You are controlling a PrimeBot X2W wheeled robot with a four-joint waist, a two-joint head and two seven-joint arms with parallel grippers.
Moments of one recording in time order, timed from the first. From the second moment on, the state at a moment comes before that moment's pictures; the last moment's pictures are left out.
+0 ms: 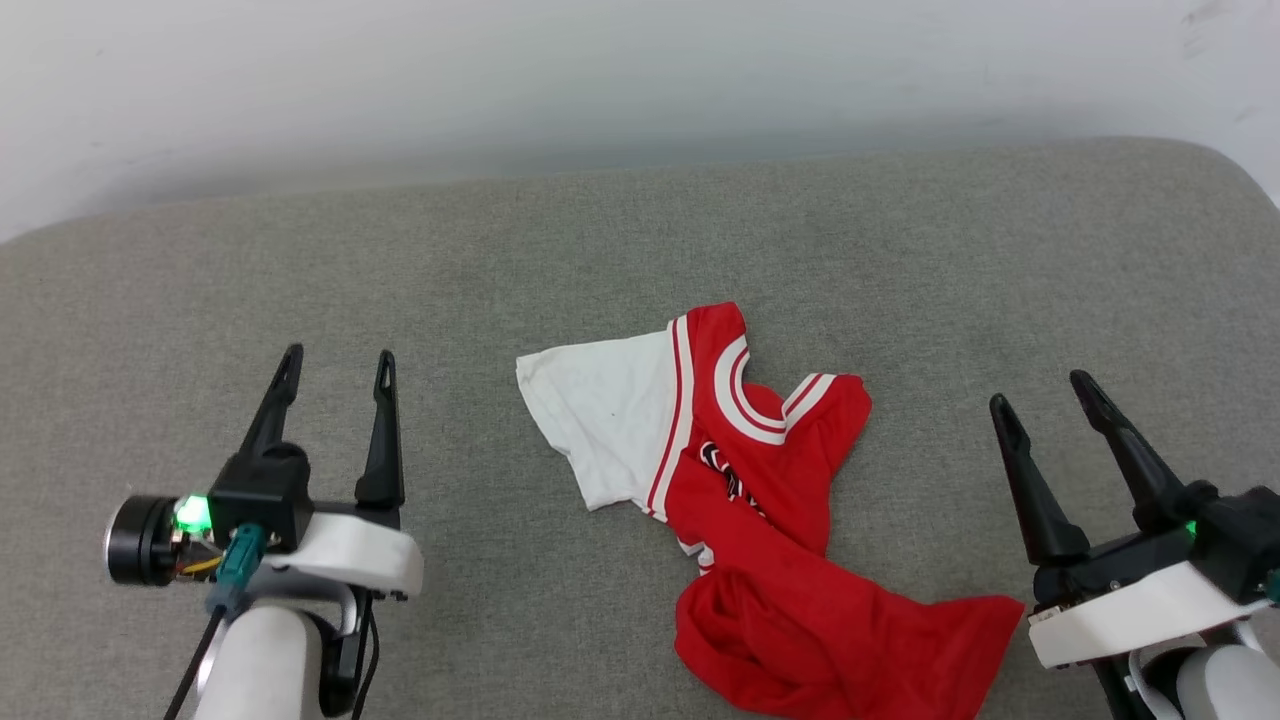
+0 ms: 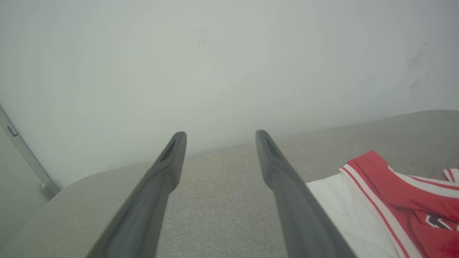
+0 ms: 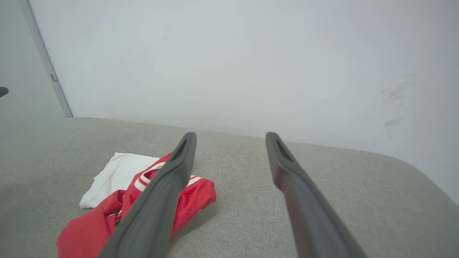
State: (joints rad) left arm -0.19 0.12 -0.01 0.13 -0.01 -0.03 -0.26; right arm -0.11 -0.31 0.17 0.05 0.30 0.13 -0.24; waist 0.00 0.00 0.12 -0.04
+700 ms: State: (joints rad) left arm -0.87 0.38 -0.54 0.43 -0.39 -0.13 0.31; right arm 0.00 -0.06 0.00 -0.16 0.13 0.13 -0.26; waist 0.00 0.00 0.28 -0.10
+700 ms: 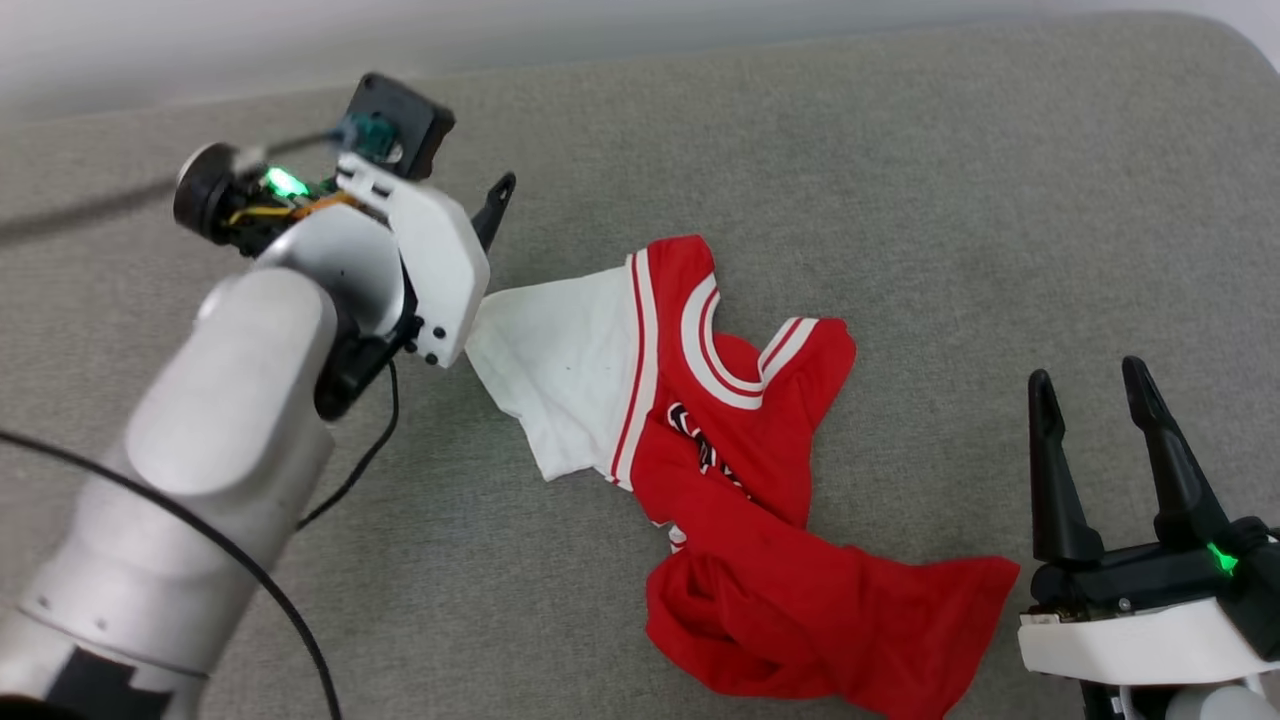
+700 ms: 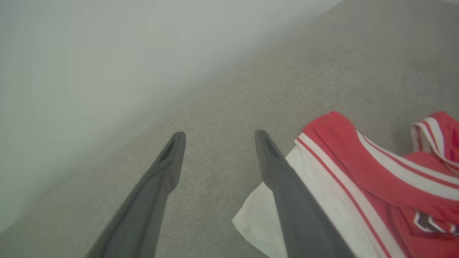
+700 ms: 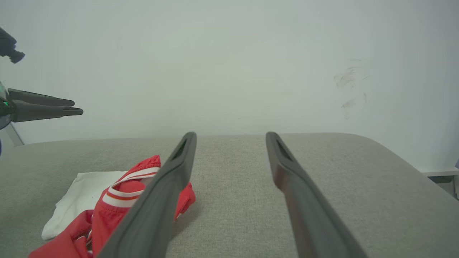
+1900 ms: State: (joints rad) left arm -1.22 0.64 -1.23 0.48 -1.05 -0.13 0.79; right arm -0.10 -0.05 0.05 -0.14 0.14 0.13 -0.26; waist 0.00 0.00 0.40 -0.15
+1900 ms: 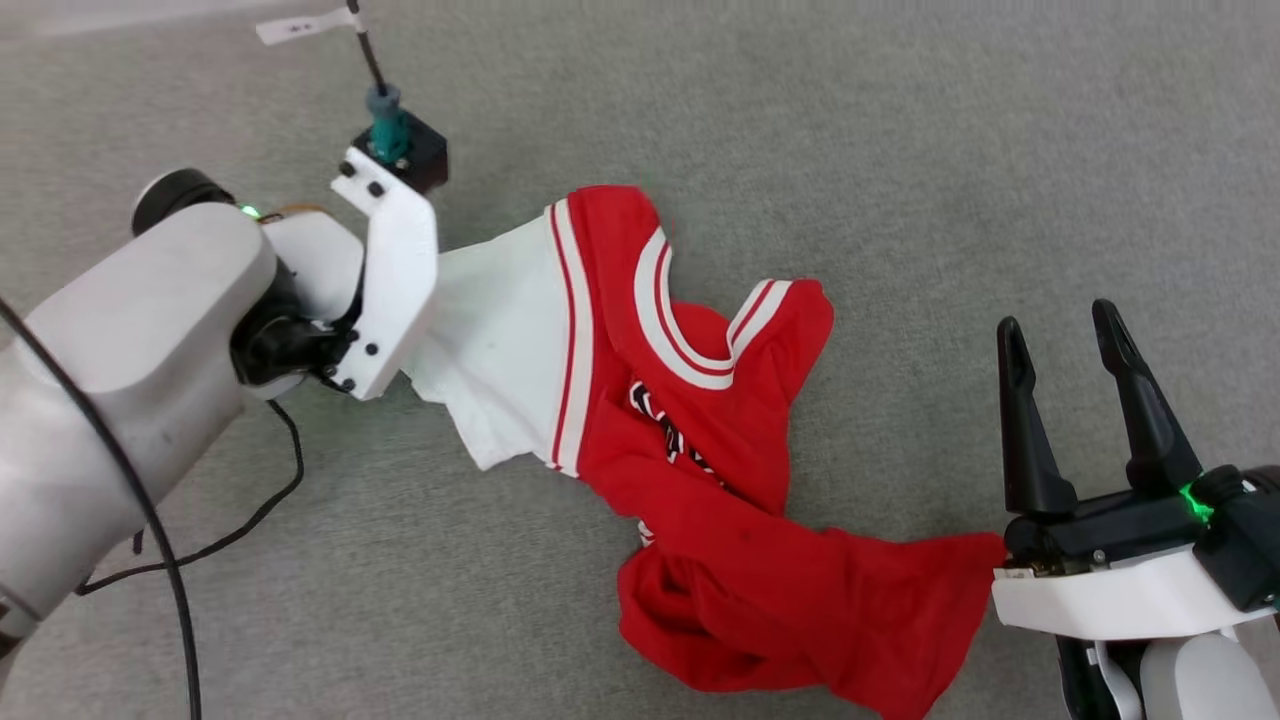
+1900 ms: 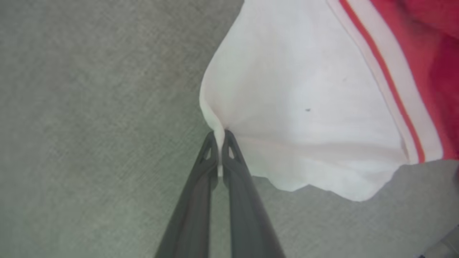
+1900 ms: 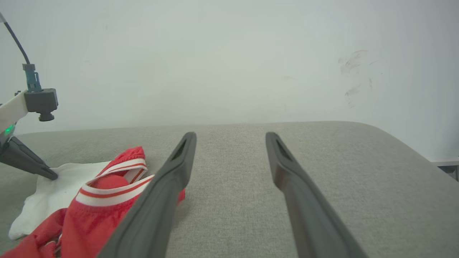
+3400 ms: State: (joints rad) left arm -0.67 0.79 -0.89 0.19 -0.89 0.45 -0.26; right arm -0.49 -0.46 0.29 0.01 0.21 0.13 -0.02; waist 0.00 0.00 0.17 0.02
